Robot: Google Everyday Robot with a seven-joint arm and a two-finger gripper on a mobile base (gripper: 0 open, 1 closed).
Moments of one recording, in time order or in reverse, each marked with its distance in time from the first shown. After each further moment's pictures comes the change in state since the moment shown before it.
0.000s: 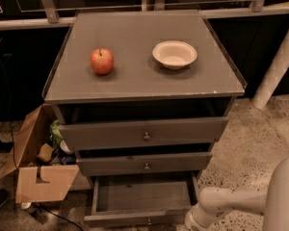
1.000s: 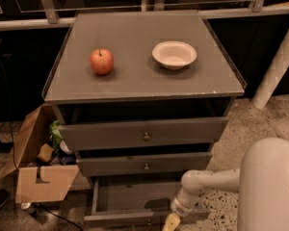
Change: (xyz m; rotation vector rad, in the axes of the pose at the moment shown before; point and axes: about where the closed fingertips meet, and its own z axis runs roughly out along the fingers) arm -0.079 -0.031 0.000 0.035 0.016 -0.097
